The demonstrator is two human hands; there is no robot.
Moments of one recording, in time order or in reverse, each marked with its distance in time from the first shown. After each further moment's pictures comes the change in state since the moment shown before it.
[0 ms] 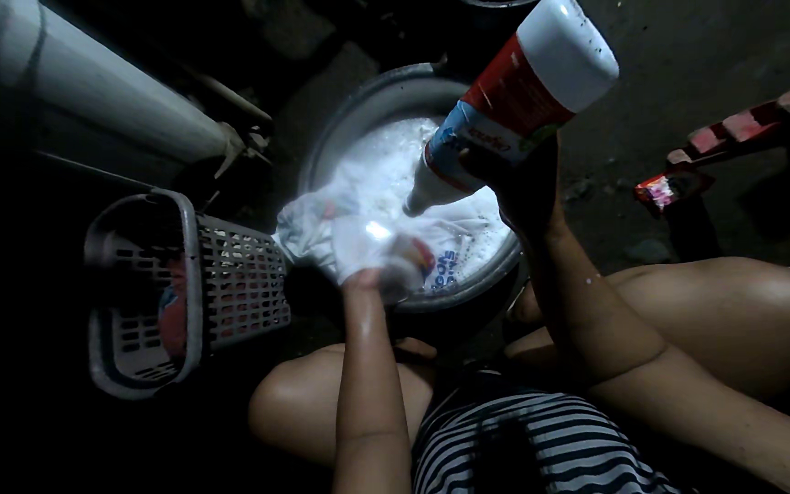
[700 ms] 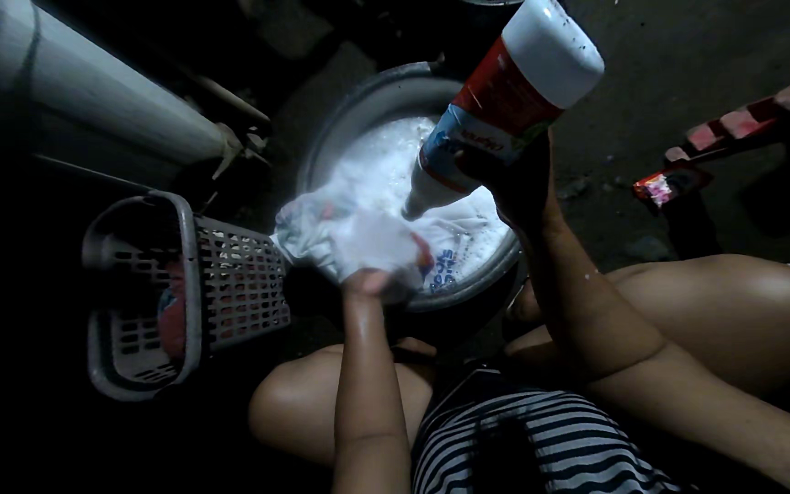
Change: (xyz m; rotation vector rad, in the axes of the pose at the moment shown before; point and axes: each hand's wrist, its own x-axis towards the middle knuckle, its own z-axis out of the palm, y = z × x) left_hand -0.007 0.003 -0.015 0.157 -0.042 -0.231; right_hand 0.001 0.003 -0.003 0.001 -0.043 0.028
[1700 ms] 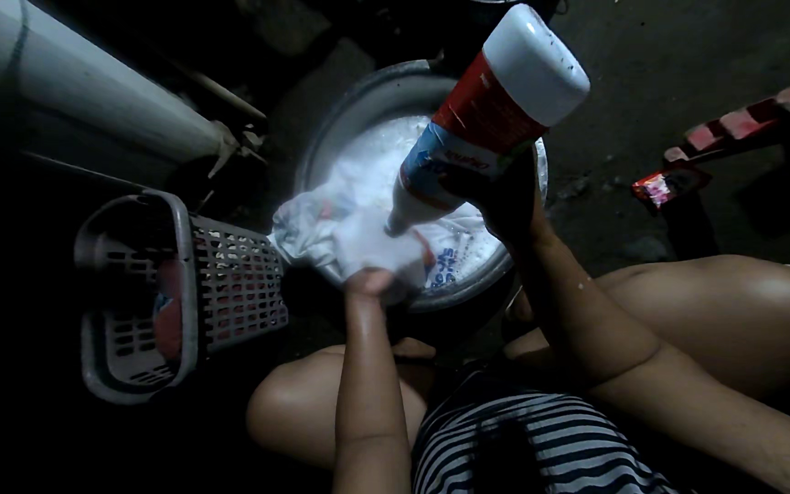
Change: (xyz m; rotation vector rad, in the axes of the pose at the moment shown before) left_hand 0.005 -0.004 0.001 -0.072 -0.047 -0.023; right_hand -0.013 -0.008 0.016 -0.009 -0.032 0.049
